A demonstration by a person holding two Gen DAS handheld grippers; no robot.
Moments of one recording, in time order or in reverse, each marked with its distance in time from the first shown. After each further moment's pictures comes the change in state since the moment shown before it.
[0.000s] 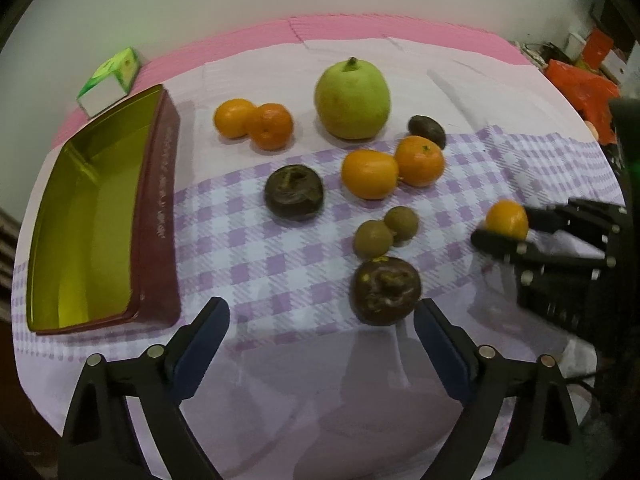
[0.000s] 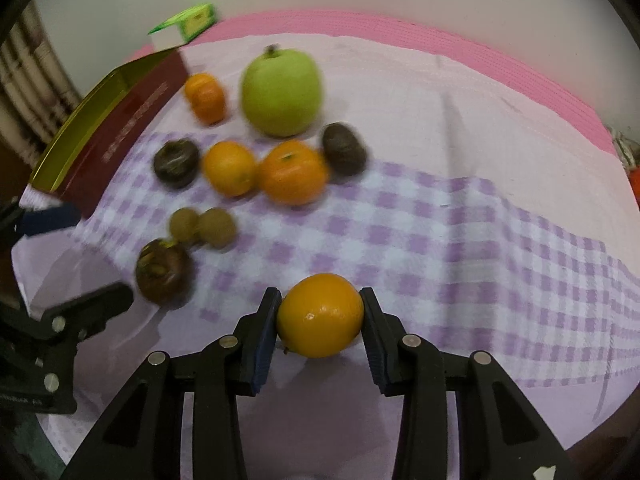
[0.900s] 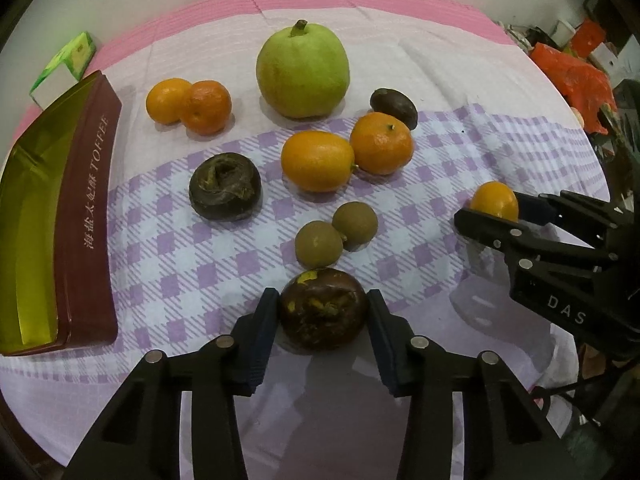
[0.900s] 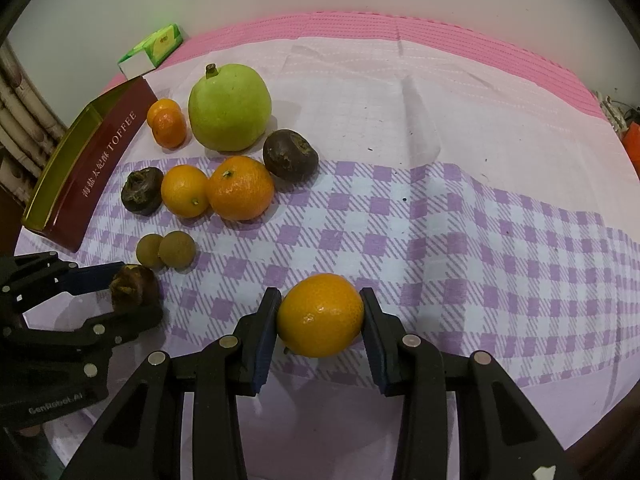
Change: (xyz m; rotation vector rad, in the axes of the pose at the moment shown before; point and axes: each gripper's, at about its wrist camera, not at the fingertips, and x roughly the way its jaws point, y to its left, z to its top) left arm 0.030 -0.023 0.014 0.012 0.096 -0.103; right arm 0.004 -0.028 -0.001 0.096 0.004 0.021
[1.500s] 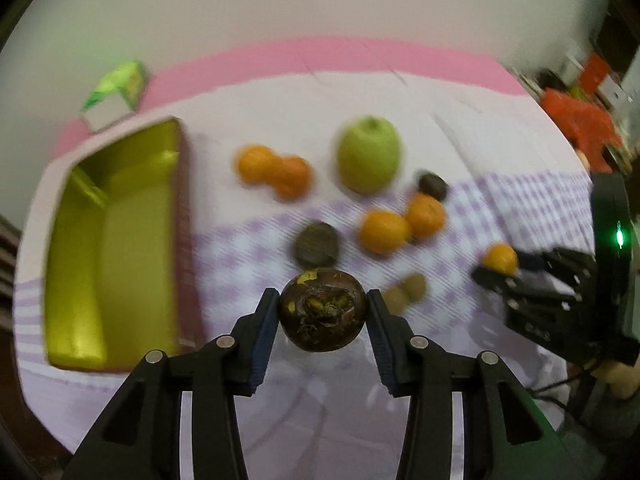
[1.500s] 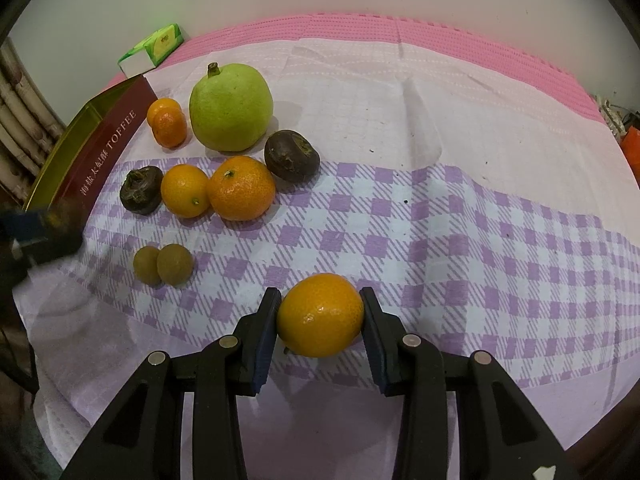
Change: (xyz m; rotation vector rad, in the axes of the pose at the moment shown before) left arm -0.064 0.052 0.013 -0.054 -0.154 0.076; right arm 0.002 0.001 0.000 -0.002 -0.002 -0.016
